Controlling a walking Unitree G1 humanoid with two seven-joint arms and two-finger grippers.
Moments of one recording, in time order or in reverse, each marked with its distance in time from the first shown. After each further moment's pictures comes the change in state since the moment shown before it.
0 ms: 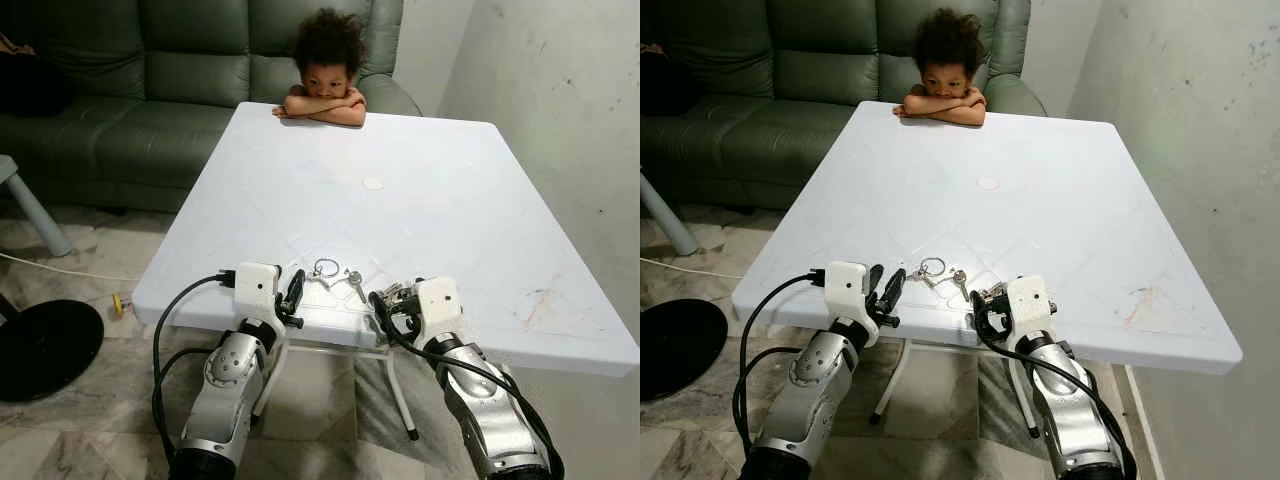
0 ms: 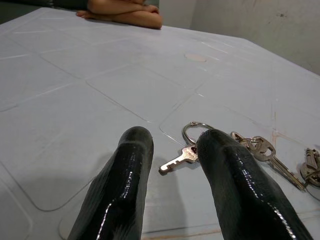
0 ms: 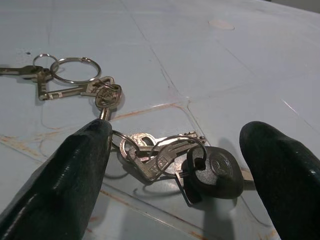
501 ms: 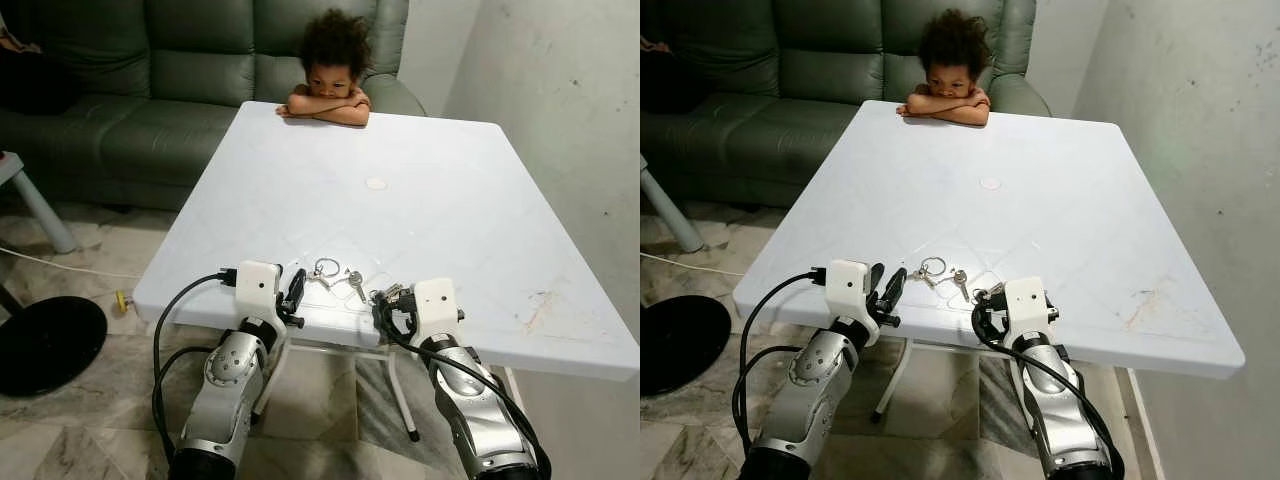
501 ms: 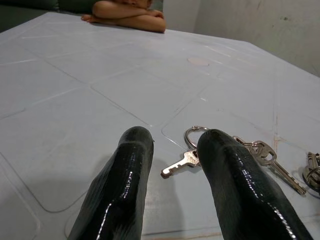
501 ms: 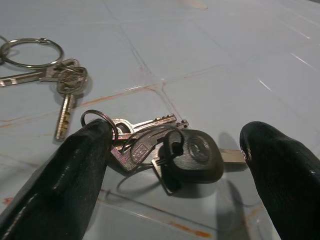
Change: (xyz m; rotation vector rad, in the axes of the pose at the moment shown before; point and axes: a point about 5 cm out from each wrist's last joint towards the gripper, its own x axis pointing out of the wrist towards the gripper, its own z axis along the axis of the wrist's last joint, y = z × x) left arm 0.000 -0.001 0.004 0.003 -0.010 -0.002; right arm 0.001 0.001 -0.005 -0.010 0.059 -0.144
